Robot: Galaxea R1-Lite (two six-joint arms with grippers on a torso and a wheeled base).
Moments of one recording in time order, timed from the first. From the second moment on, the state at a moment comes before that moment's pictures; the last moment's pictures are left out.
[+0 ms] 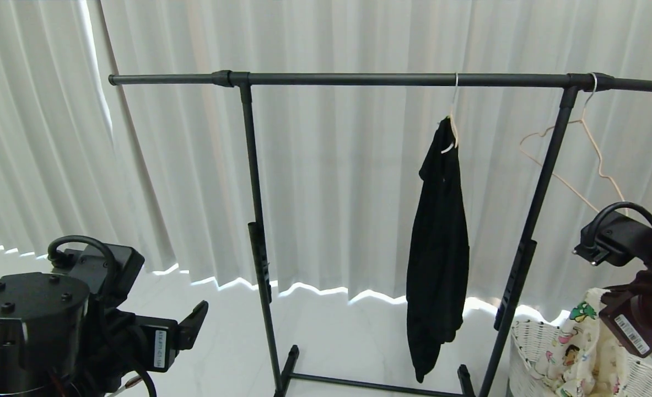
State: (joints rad) left arm -0.56 1.27 -0.36 -0.39 0.55 -0.05; right arm 0.55 1.27 -0.85 0.38 -0.51 -0.19
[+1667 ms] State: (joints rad) left arm -0.74 1.27 -0.43 -0.40 0.34 -0.08; right arm 0.70 1.40 -0.95 0.38 -0.50 -0.11
